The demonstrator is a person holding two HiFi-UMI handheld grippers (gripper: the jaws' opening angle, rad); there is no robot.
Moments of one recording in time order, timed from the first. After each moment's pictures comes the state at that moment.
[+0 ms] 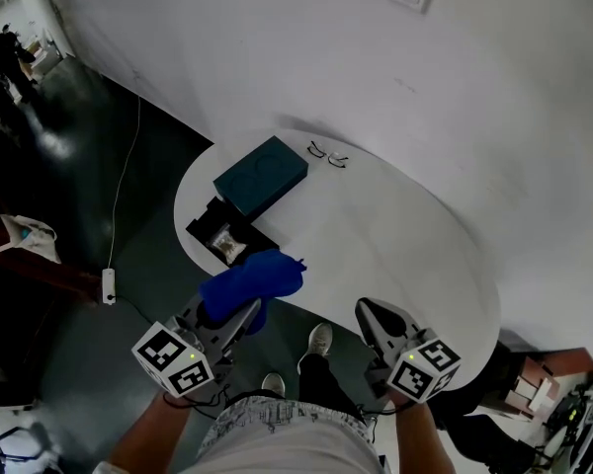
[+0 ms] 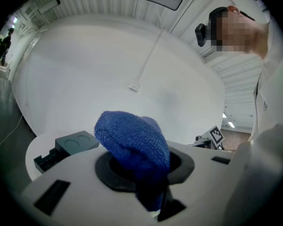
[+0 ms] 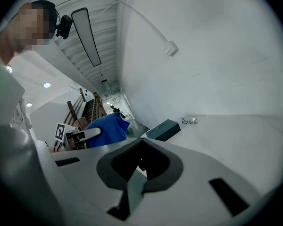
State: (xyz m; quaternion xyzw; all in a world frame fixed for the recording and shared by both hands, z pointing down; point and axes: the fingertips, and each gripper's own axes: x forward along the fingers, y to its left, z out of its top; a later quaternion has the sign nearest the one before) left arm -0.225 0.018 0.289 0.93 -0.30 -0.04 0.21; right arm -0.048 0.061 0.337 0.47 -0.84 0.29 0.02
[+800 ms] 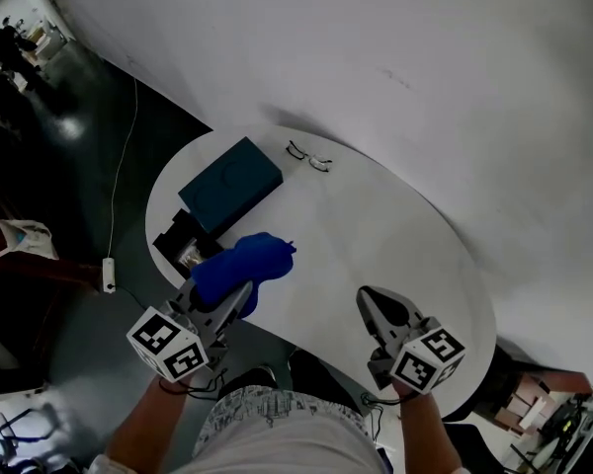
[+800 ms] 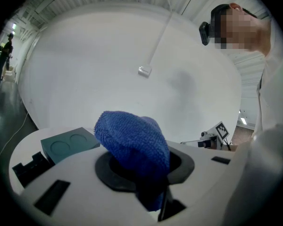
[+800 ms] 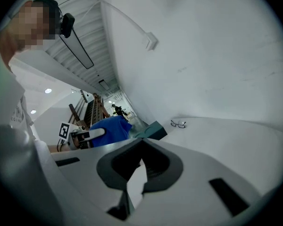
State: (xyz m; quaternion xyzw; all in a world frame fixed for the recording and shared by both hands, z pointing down) left arm -0.129 -0.095 0.324 0.91 -0.35 0.01 0.23; right arm 0.058 -0.045 0.367 0.43 -0.84 0.32 0.02
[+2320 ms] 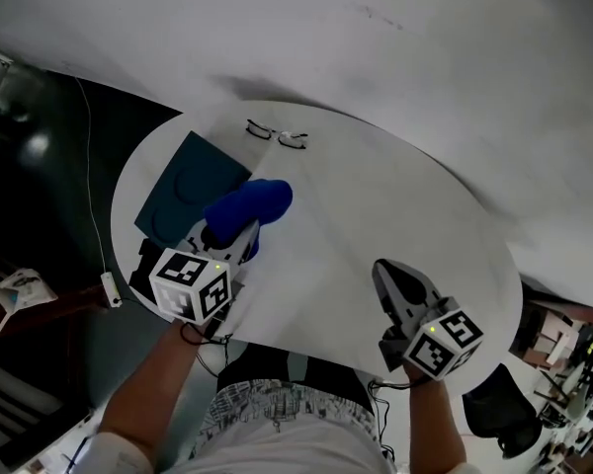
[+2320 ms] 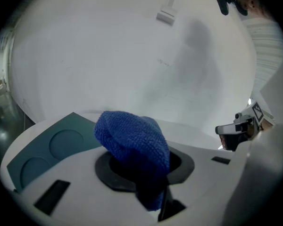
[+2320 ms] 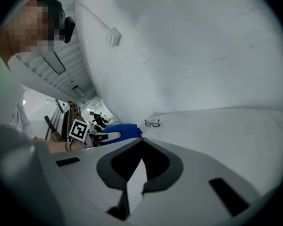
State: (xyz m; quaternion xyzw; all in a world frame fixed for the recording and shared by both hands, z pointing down) left arm -0.067 -0.261 0.463 0.89 -0.32 0.20 0.25; right arm 0.102 -0.115 0.441 0.53 -0.75 0.39 0.00
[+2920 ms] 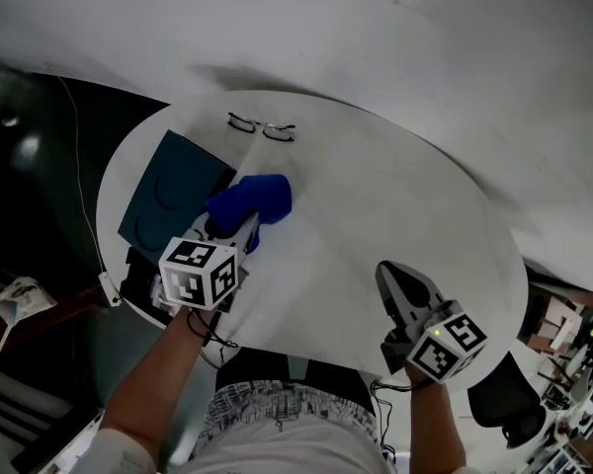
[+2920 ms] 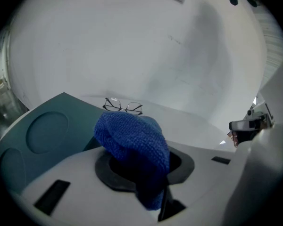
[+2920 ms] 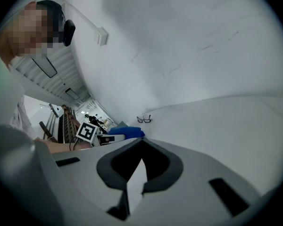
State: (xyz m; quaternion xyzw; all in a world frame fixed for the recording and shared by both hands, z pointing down) left arm -0.049 -0.278 0.527 0.87 -0.32 0.26 0.28; right arm 0.118 -0.111 0.471 0.55 -0.72 0.42 -0.01
